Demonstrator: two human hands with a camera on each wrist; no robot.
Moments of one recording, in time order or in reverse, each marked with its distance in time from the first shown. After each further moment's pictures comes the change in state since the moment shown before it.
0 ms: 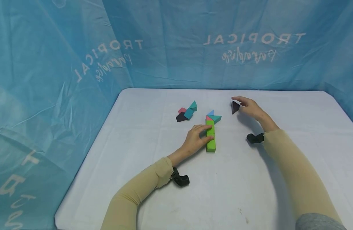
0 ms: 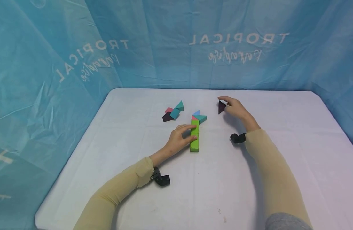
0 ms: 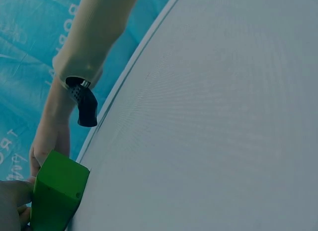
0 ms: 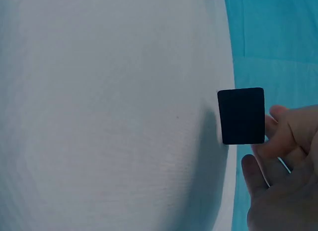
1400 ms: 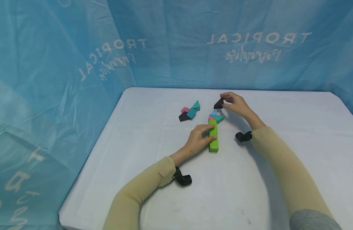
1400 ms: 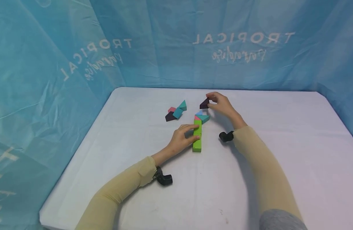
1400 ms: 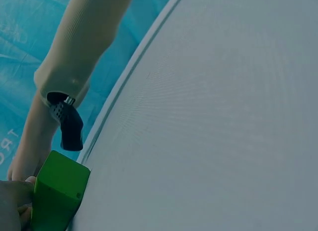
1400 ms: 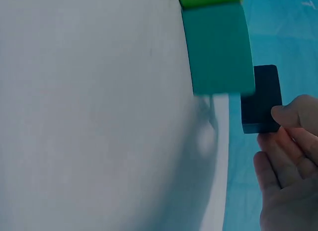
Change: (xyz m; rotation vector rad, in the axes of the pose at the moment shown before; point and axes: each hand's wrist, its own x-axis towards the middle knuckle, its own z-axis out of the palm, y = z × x) left_hand 0.000 0.000 0.000 -0.006 0.011 0.020; right_hand 0.030 -0.033 0.041 0.034 0.083 -0.115
